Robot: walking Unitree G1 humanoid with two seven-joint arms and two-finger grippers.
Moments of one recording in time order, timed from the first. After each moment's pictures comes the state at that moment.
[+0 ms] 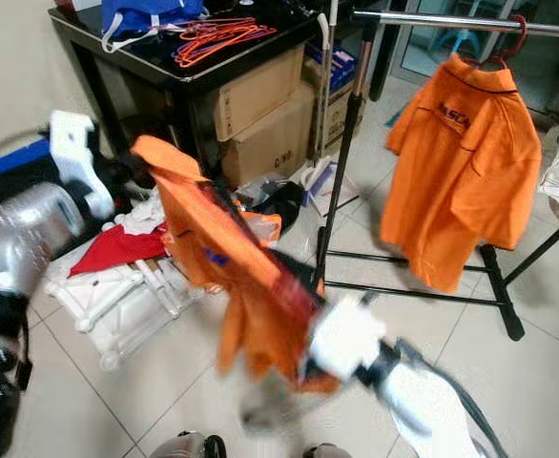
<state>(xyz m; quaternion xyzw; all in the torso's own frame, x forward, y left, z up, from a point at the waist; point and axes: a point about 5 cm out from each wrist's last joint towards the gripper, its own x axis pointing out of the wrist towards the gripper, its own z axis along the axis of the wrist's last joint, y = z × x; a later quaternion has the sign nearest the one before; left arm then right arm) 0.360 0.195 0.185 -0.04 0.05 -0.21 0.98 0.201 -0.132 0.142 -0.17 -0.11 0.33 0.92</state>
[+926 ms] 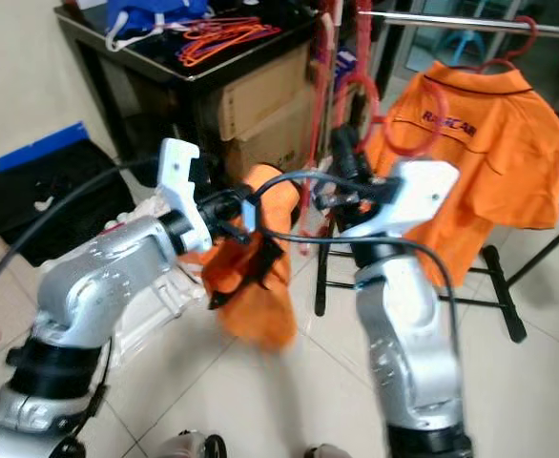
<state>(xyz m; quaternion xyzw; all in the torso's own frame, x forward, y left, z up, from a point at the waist) 0.307 0.082 0.199 -0.12 0.05 -0.36 0.92 0.271 -0.137 0.210 0.08 -0.16 0.13 0.98</state>
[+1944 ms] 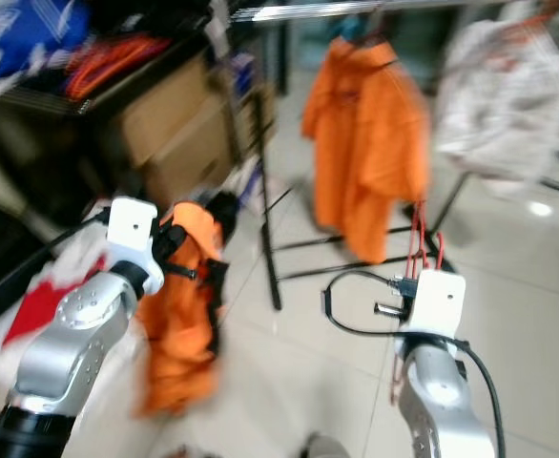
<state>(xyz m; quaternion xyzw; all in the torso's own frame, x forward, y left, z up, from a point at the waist) 0.291 0.134 0.137 0.03 0.04 -0.16 0.99 0.222 -0.203 0.098 0.01 0.15 -0.15 0.98</state>
